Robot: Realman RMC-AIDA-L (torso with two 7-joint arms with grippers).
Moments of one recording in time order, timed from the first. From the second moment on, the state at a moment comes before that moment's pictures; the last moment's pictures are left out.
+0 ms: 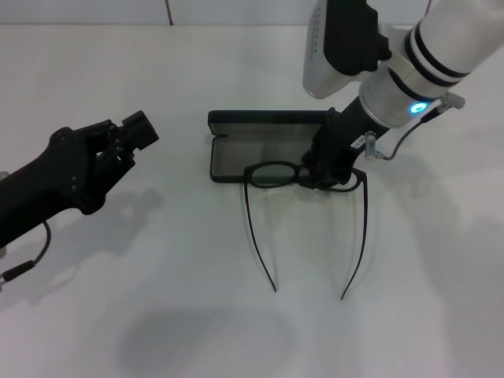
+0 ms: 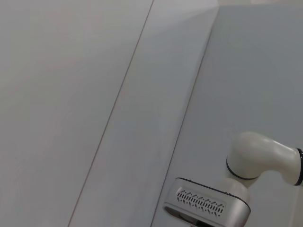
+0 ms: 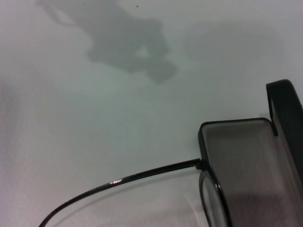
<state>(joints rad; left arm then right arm) -0.19 -2.06 0.89 0.57 1.30 1.82 -1.23 1.18 2.03 -1.60 -0.55 -2.17 -1.15 1.92</state>
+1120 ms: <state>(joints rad) -0.18 -2.08 0.78 0.48 1.29 1.82 -1.21 0.86 2.03 -1.60 -0.96 -2.11 -1.11 1.83</state>
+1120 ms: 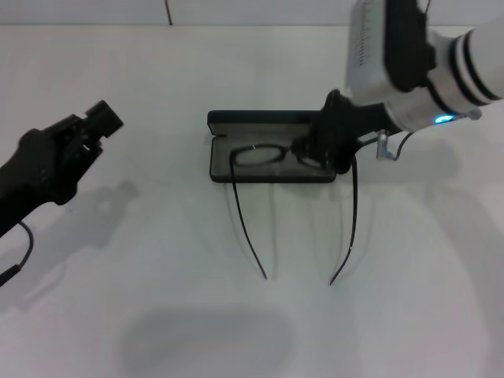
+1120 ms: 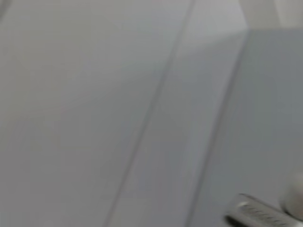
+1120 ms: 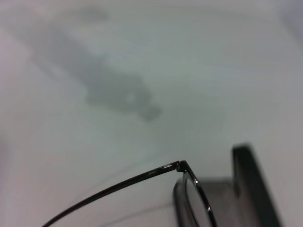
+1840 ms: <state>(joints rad) -0.36 -2.09 0.95 0.44 1.29 2.03 -1.11 0.55 2.02 -1.38 -1.00 -1.43 -1.26 1.43</state>
